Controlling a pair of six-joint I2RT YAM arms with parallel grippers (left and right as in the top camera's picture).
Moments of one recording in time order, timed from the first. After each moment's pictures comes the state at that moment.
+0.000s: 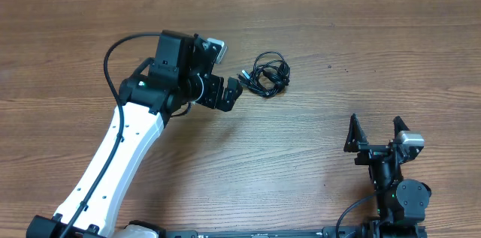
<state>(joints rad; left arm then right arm) -0.31 1.45 1.24 -0.75 0.34 -0.03 -0.06 0.01 0.02 -0.03 -0.06 0.15</state>
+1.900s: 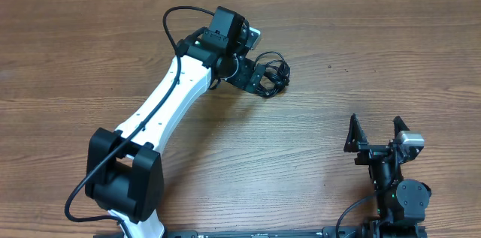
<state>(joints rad) -0.44 1.87 1.55 -0.79 0.16 0.03 -0.06 0.01 0.02 -0.03 -0.06 0.15</state>
